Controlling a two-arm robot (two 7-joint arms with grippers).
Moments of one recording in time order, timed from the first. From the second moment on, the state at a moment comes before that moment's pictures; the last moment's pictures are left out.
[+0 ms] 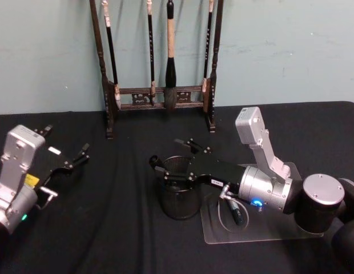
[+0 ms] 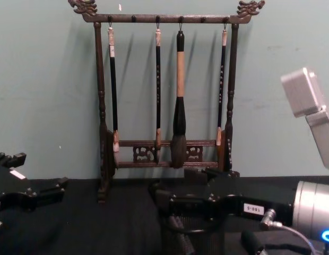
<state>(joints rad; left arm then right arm) -0.20 0.60 0.45 -1.41 -0.25 -0.12 0.03 0.45 0.33 -0.57 -1.17 0.45 -0.11 0.69</state>
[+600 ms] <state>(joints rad) -0.20 0.60 0.45 -1.41 -0.25 -0.12 0.03 0.42 0.38 -0.54 -1.29 0.47 -0.06 0.66</state>
